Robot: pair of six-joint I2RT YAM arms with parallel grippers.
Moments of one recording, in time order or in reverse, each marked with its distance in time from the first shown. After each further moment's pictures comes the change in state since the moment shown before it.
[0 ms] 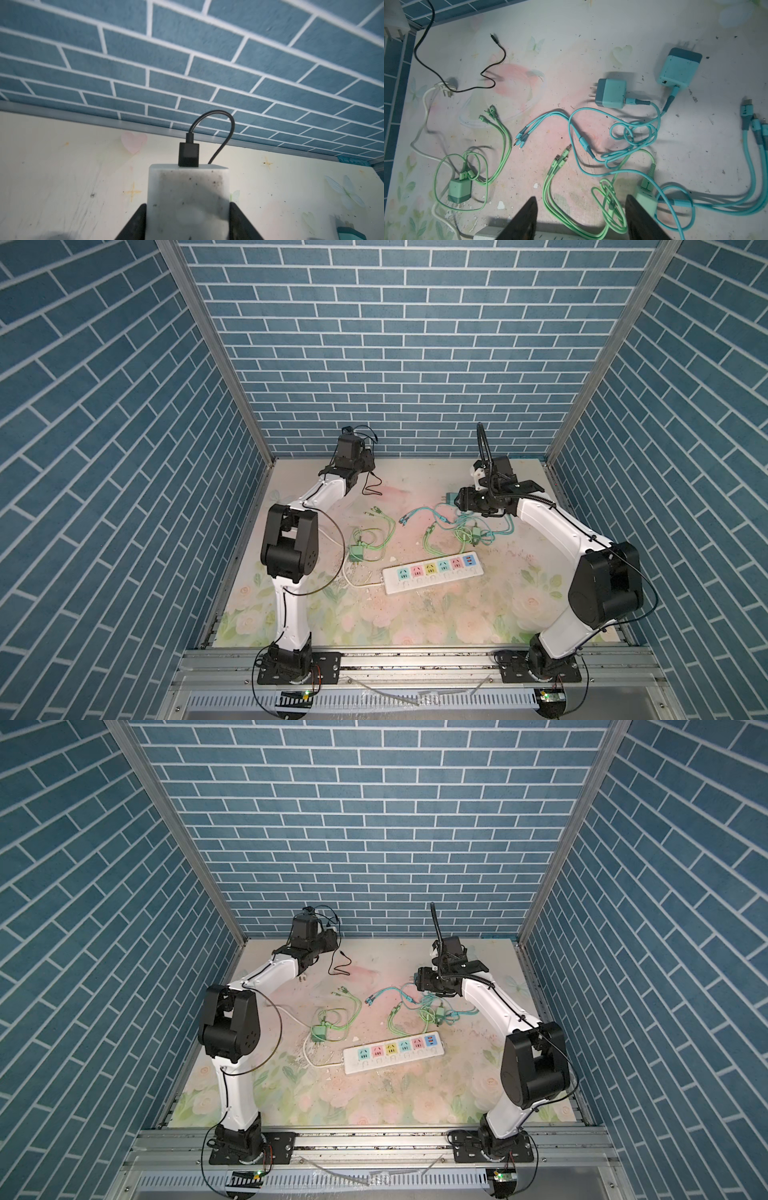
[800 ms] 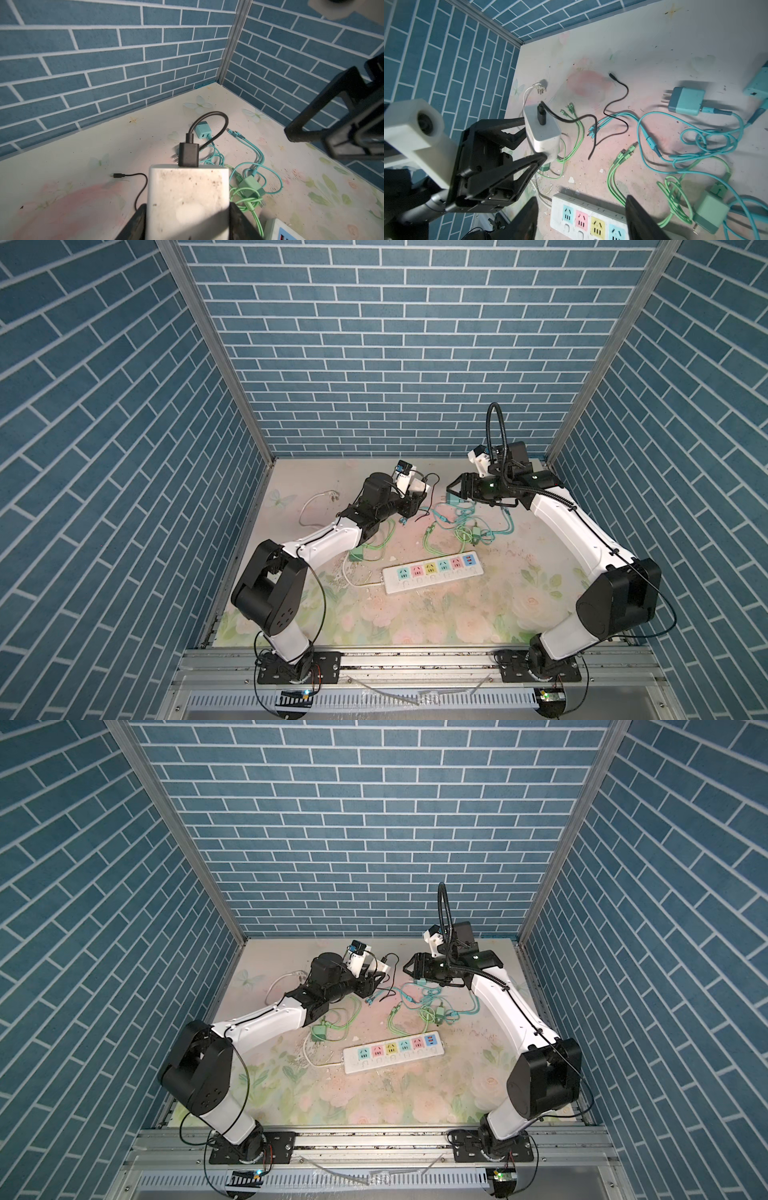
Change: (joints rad) left arm -0.317 -0.397 -0.549 0.281 0.265 0.239; right arm -0.022 -0.075 0.126 -0.083 -0.327 0.060
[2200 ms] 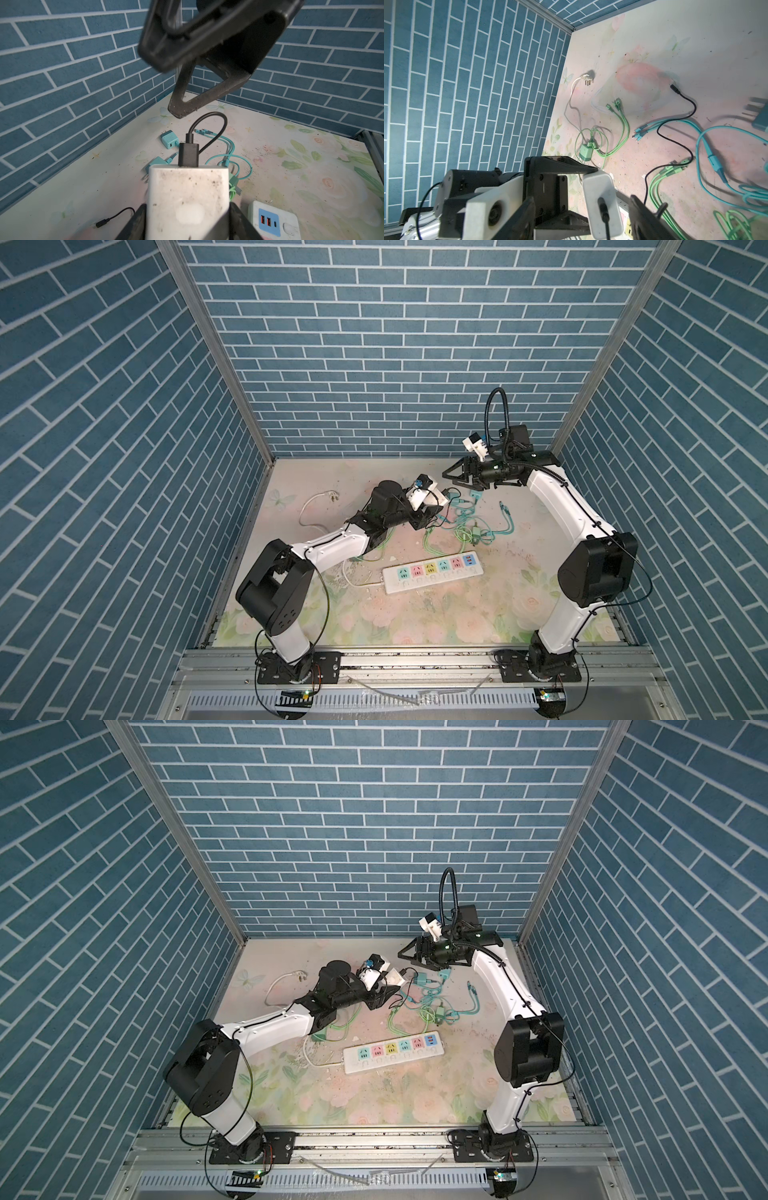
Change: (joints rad) left arm -0.079 0.039 -0.010 0.120 0.148 0.218; right arm -0.082 0.221 0.257 -0.128 -0.377 -0.062
